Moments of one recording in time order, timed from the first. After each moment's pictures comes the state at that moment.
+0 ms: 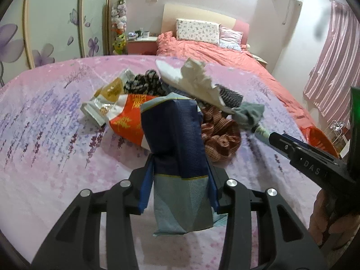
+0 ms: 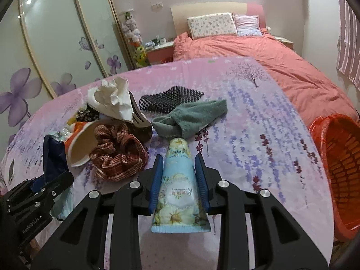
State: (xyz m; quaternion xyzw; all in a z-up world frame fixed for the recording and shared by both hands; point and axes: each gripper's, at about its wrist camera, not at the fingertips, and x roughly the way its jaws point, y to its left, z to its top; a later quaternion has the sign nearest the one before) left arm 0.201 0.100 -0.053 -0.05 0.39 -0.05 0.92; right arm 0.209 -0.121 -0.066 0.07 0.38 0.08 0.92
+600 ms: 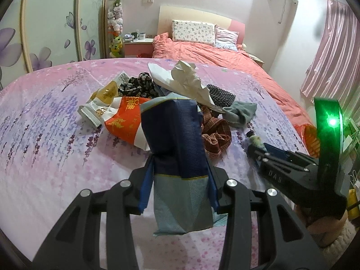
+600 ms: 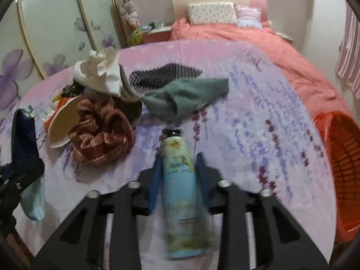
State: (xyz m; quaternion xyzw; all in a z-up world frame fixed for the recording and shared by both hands) left arm 0.193 0.093 -0.051 -0.05 0.39 -0.06 0.92; right arm 0.221 -0.108 -0.097 0.03 0.42 0.06 0.91
